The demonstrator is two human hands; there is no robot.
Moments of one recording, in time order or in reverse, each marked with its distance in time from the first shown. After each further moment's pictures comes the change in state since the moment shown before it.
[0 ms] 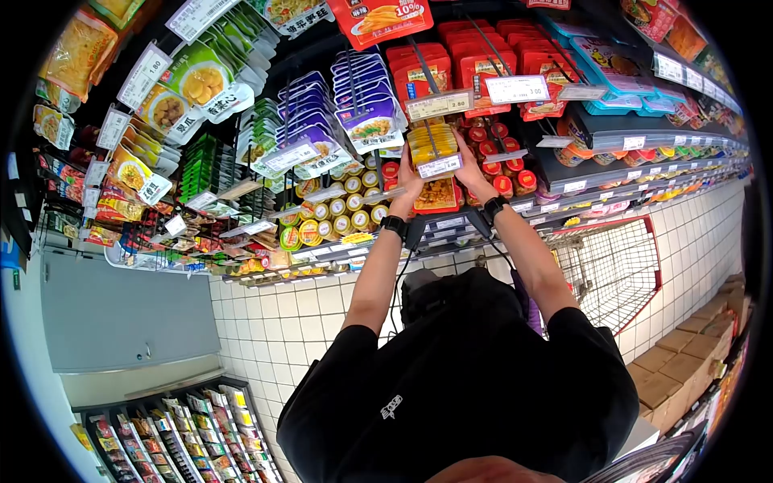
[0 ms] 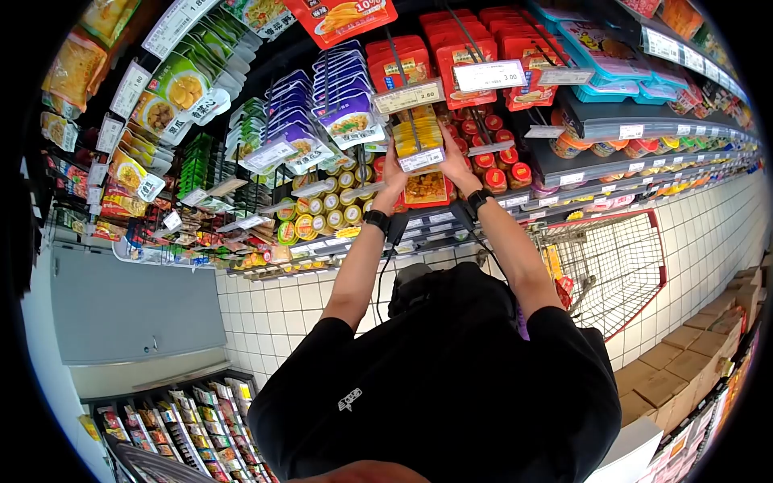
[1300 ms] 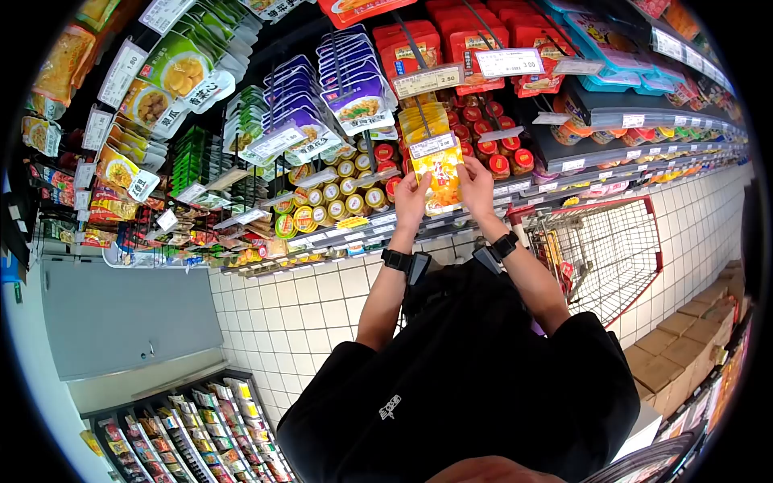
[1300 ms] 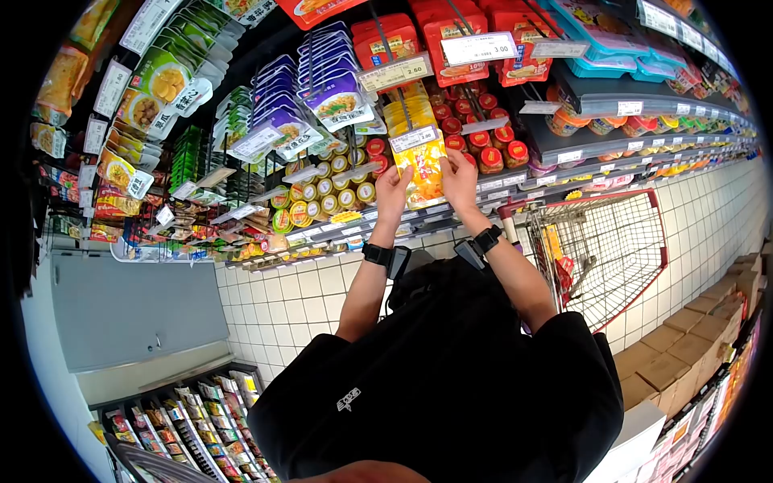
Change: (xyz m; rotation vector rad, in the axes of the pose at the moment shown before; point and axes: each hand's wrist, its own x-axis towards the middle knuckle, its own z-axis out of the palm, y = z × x) left_hand -0.107 0.081 0.033 -0.215 0.139 -0.206; right_hand -0.104 -0.051 0.005 0.100 0.338 0.213
